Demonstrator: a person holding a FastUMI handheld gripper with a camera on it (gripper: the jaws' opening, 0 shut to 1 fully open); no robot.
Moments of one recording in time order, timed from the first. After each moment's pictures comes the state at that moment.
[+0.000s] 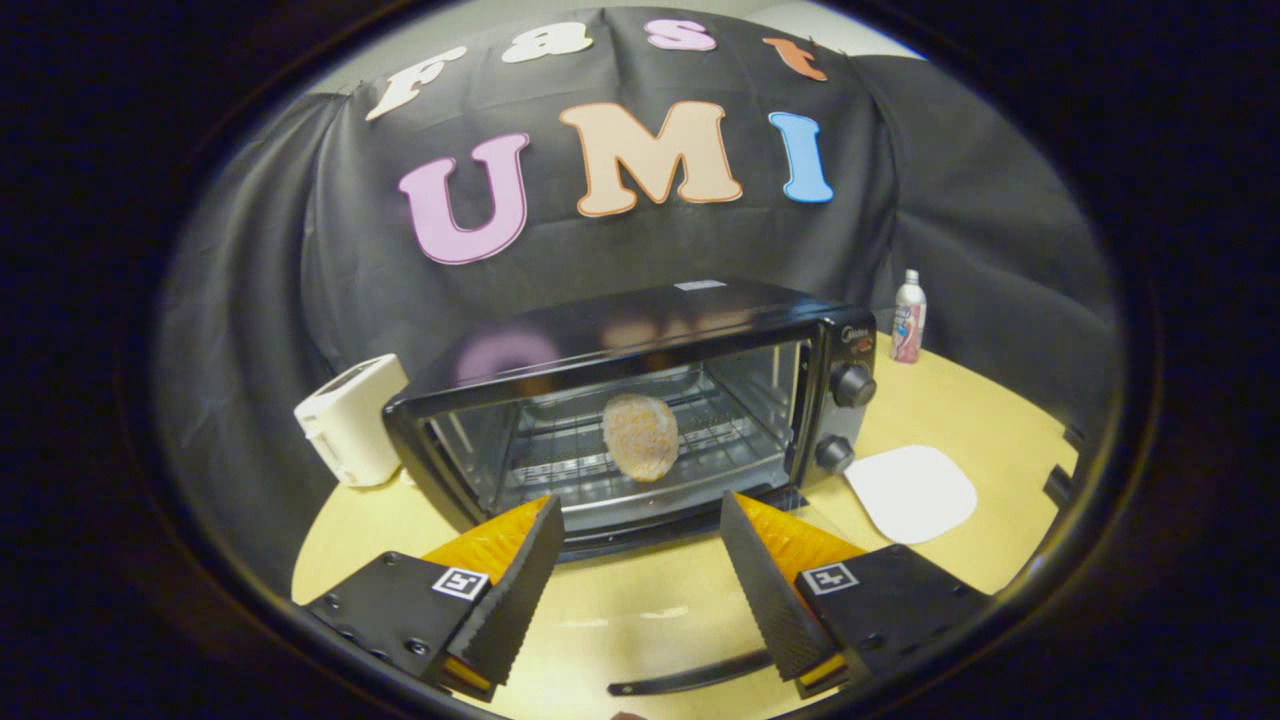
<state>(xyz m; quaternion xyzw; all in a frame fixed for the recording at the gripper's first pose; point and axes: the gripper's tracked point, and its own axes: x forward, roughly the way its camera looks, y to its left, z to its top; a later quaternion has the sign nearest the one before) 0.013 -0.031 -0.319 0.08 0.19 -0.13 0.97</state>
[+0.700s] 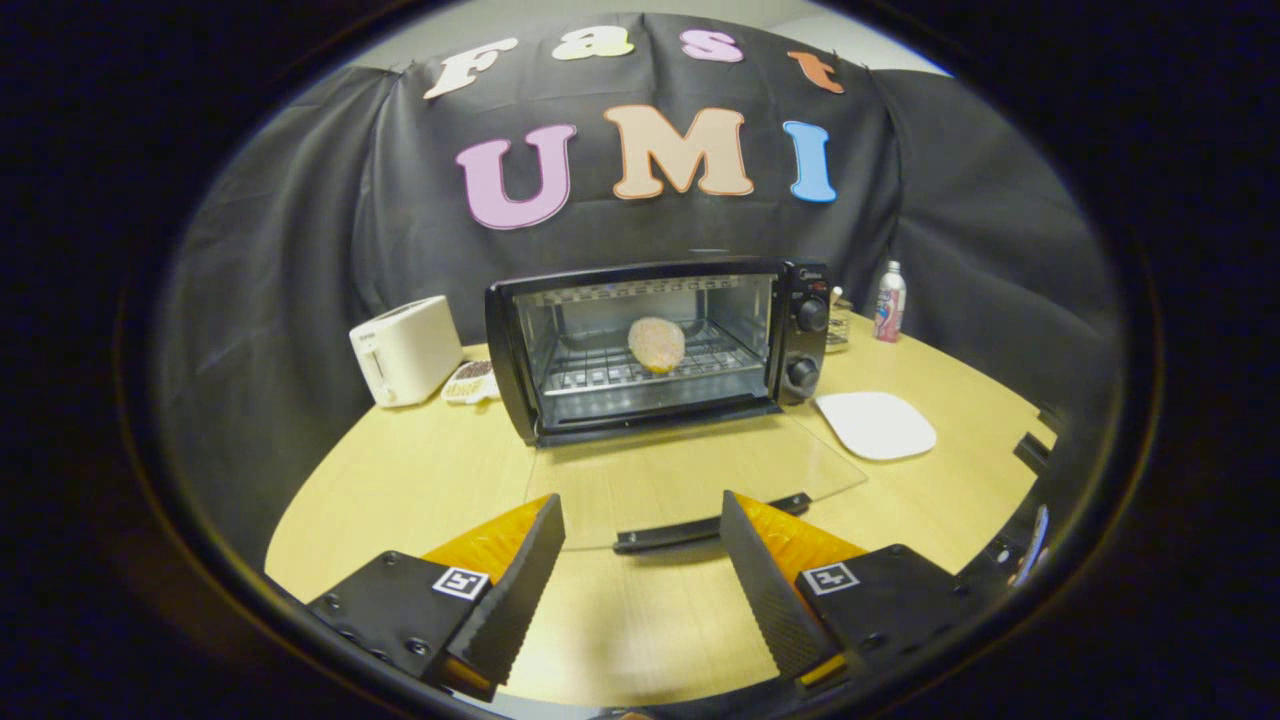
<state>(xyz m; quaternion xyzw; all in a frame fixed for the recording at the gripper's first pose) -0.109 -0.006 -0.356 0.02 0.21 -0.11 0.97</state>
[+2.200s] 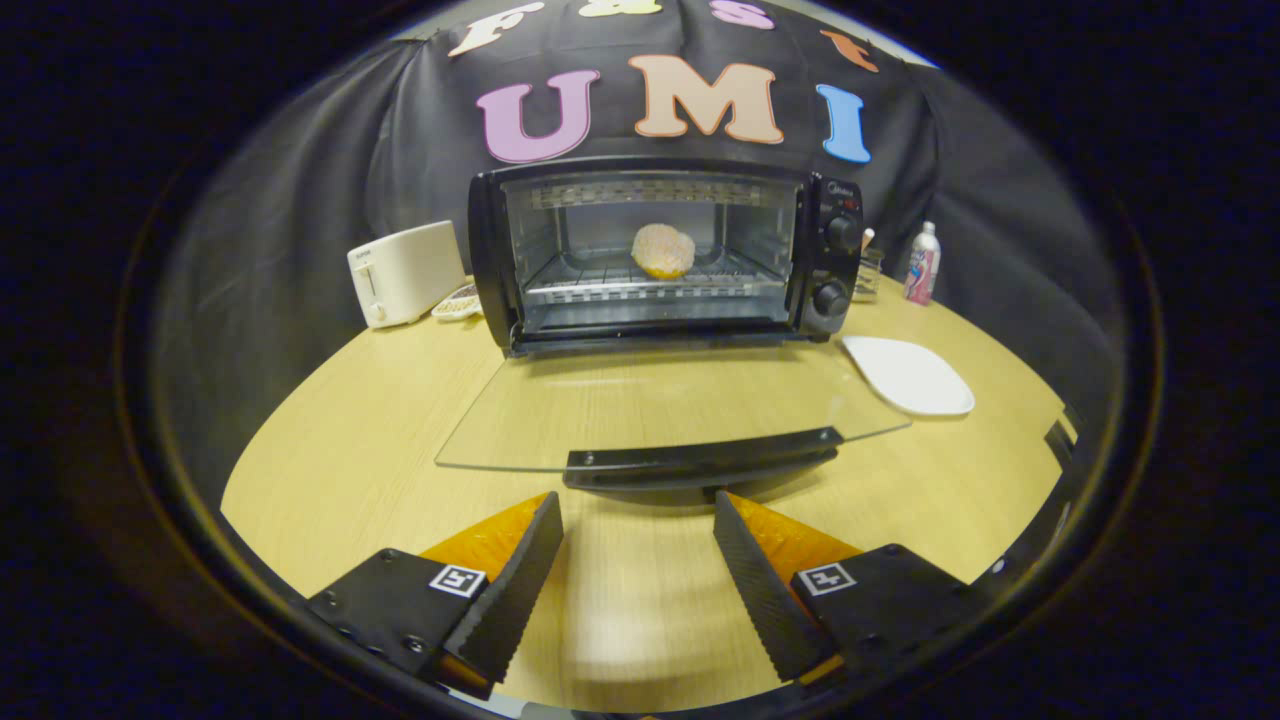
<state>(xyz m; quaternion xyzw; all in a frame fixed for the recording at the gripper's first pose) -0.094 -0.025 -0.420 -0.01 0.27 -0.08 0.96</state>
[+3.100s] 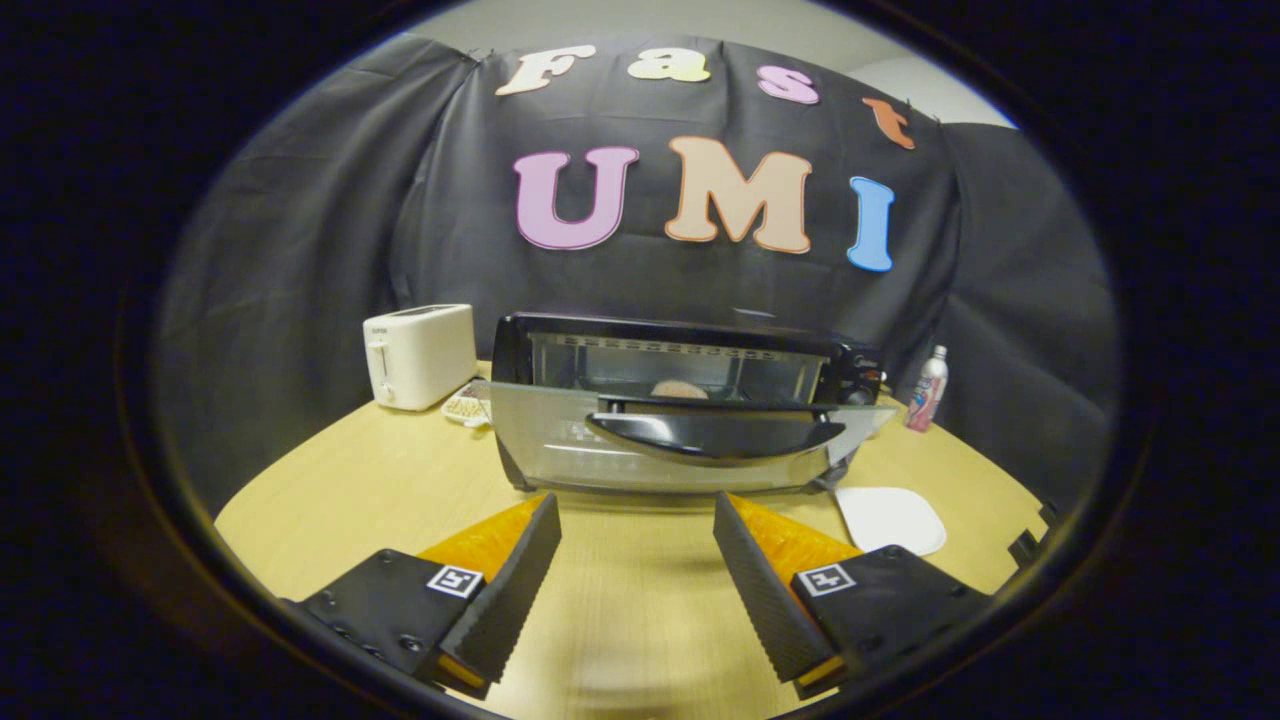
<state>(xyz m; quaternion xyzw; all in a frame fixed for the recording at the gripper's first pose) -0.025 -0.008 -0.325 -0.06 0.14 -0.05 0.99</state>
